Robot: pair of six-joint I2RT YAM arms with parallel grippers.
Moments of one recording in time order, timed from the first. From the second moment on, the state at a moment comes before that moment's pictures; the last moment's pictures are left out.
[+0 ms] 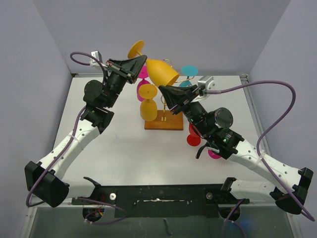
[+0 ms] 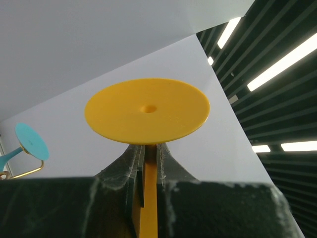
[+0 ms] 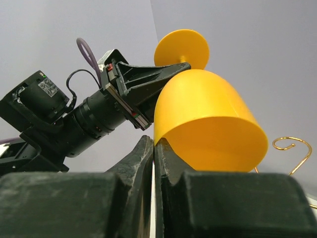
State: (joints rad) left arm -0.52 1.29 1.22 0.53 0.03 -1.40; right arm 0.96 1.08 1.12 0.41 0.17 0.11
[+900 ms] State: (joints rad) left arm -0.50 1.15 1.23 0.40 0.19 -0.92; right arm 0.95 0.96 1.40 -0.22 0.17 0.27
